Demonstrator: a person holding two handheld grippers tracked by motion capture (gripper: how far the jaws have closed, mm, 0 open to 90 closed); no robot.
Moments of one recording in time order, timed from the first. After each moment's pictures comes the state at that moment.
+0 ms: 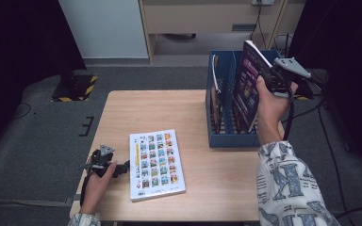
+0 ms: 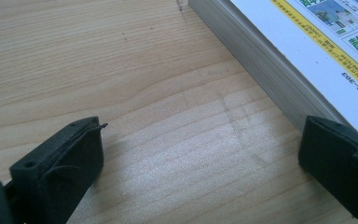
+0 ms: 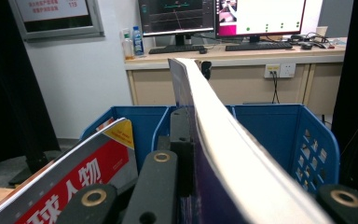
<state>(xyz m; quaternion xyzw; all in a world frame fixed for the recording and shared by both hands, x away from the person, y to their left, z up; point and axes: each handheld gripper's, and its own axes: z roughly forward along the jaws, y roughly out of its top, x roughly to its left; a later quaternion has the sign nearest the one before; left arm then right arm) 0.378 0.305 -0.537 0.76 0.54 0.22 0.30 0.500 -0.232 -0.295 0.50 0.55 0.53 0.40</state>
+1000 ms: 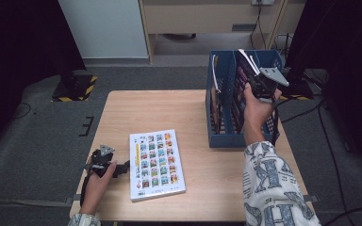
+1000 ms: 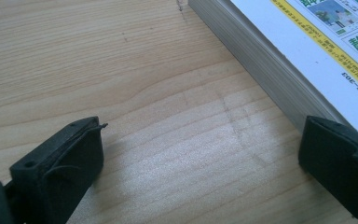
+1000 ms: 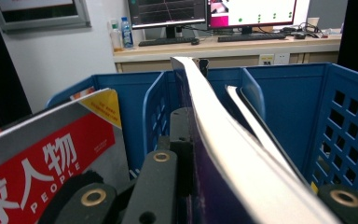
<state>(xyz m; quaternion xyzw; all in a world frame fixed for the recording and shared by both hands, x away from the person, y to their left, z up) 0.378 0.305 -0.537 0.76 0.54 0.22 0.30 0.528 -0.214 -0.348 0.52 0.55 0.51 0.41</state>
